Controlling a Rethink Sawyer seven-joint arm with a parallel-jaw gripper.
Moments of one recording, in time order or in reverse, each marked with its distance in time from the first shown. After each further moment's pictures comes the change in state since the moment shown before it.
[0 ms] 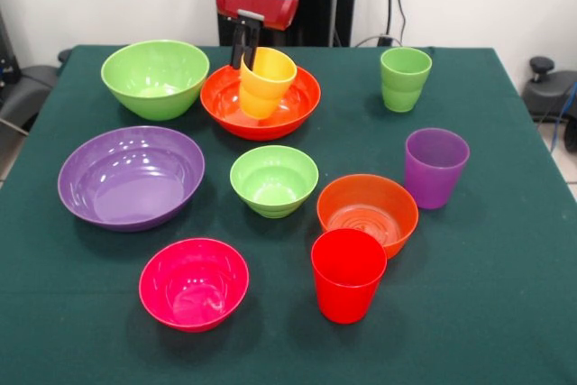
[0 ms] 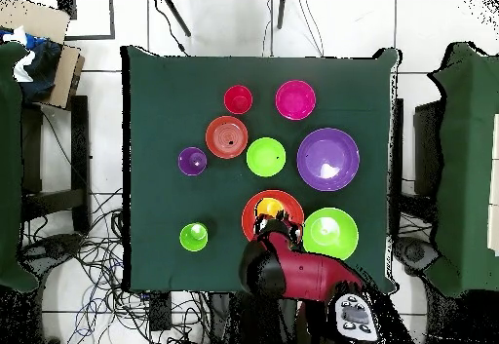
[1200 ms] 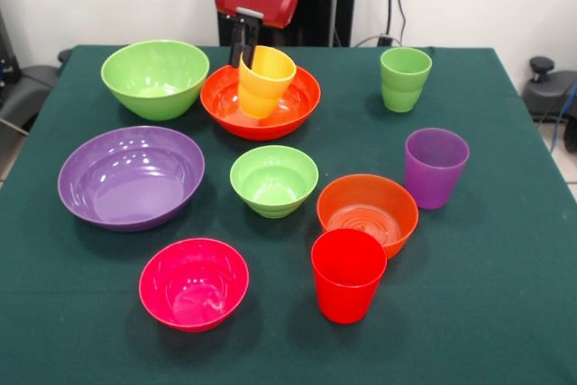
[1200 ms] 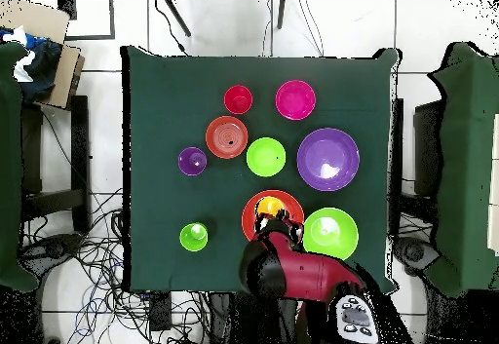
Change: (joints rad) arm 0.000 -0.011 0.000 0.000 0.000 0.000 0.000
